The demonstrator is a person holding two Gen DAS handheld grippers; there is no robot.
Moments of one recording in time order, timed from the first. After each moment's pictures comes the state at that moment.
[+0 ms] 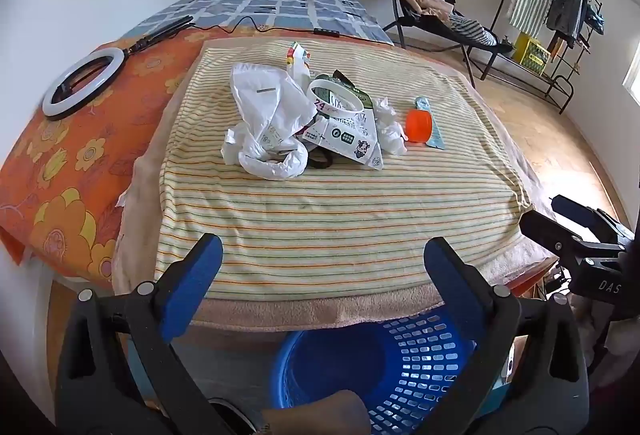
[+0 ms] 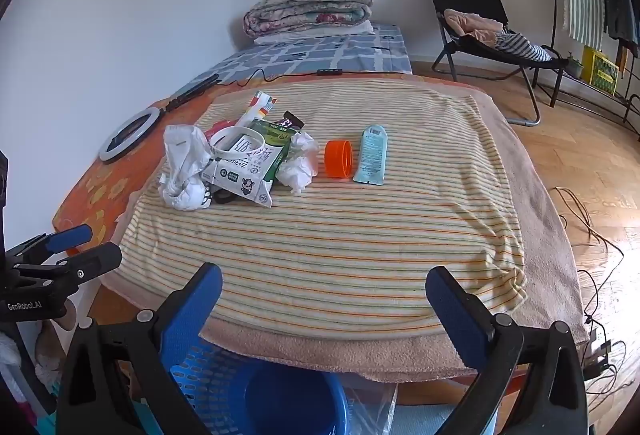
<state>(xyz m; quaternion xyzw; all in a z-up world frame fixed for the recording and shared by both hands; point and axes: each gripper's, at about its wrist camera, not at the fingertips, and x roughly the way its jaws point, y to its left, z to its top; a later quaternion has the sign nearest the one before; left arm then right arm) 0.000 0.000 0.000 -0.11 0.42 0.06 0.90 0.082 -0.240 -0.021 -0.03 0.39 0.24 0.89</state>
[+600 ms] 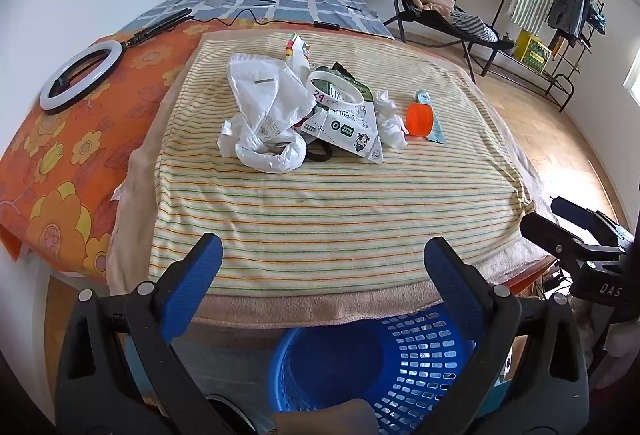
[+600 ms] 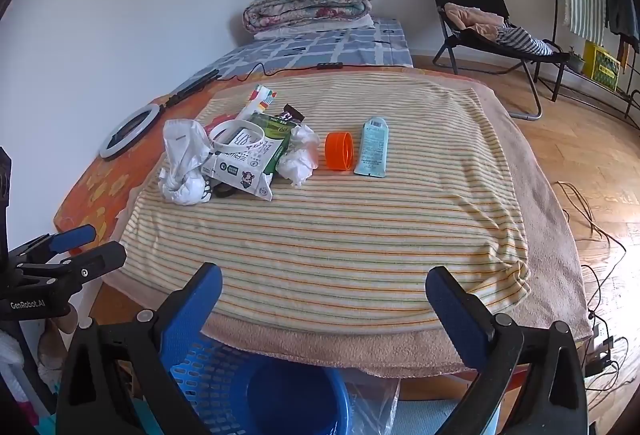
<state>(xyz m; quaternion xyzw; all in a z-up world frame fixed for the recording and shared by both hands) 0.000 0.000 -0.006 -0.11 0.42 0.05 0.90 0.083 -0.241 -0.026 -0.03 0.40 0.25 0.88</state>
